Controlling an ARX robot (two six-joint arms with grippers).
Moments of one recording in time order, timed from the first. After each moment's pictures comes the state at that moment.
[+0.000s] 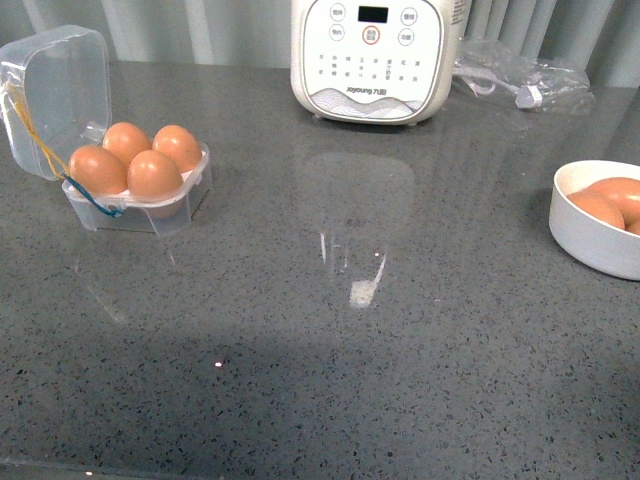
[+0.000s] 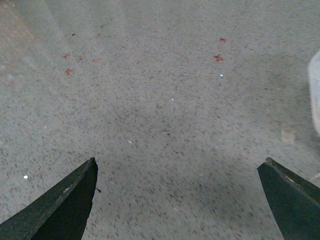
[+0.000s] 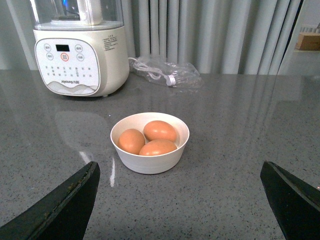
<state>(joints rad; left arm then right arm) 0.21 1.21 0.53 0.35 -0.12 0.19 0.00 0.00 0.01 0.00 0.00 -0.01</state>
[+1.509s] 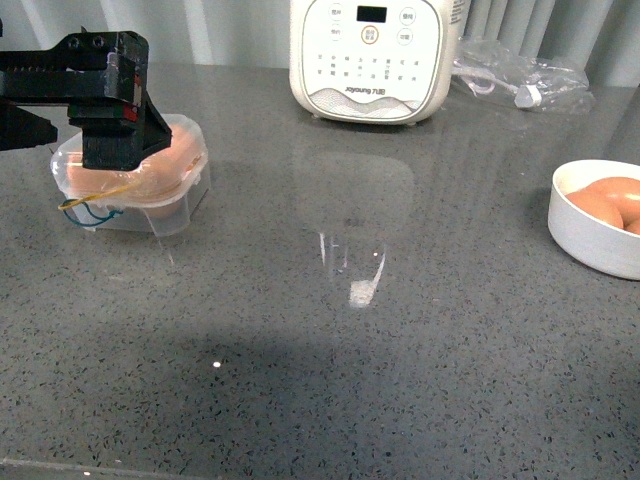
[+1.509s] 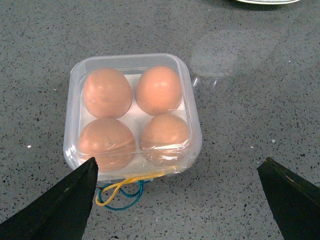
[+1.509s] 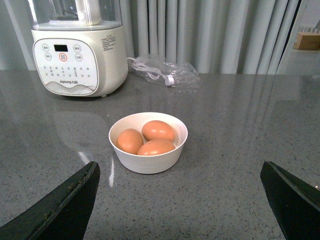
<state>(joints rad) -0.18 1.42 0.81 0.10 0.03 -0.03 0.00 0.00 0.01 0.00 0.00 -0.01</state>
